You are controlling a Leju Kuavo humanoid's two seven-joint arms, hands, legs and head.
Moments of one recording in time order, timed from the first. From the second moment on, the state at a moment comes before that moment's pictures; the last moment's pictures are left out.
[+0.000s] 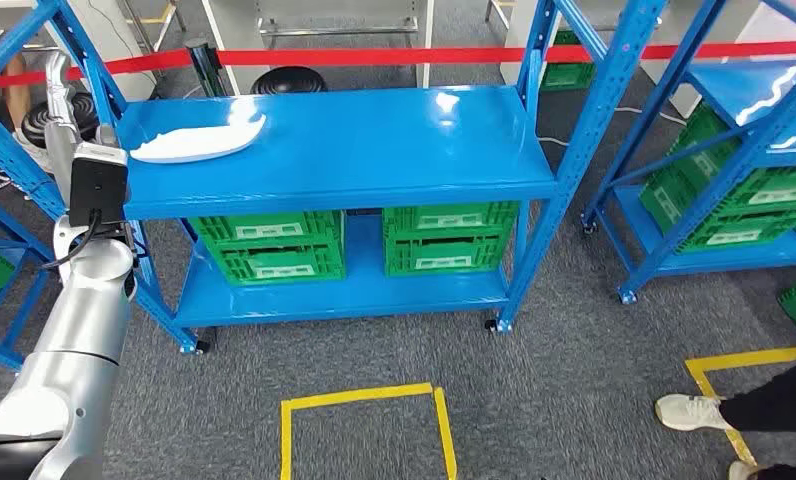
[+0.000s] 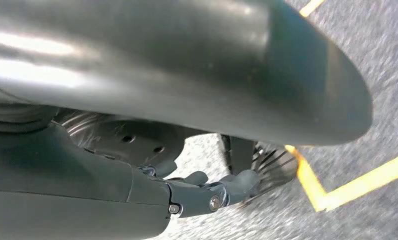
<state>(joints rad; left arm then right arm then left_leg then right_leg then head) -0.82 0.03 -0.07 -0.76 -0.32 0.49 -0.70 -0.02 0.16 -0.33 -0.18 -0.23 -0.06 -0.02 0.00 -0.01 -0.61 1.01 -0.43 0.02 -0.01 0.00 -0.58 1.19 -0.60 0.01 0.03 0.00</state>
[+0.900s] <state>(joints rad) -0.76 0.04 -0.07 -0.79 -0.27 0.50 -0.70 -0.02 0.16 -0.34 -0.18 -0.22 -0.03 -0.04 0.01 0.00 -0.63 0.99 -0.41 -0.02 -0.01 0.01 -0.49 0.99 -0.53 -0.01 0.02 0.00</state>
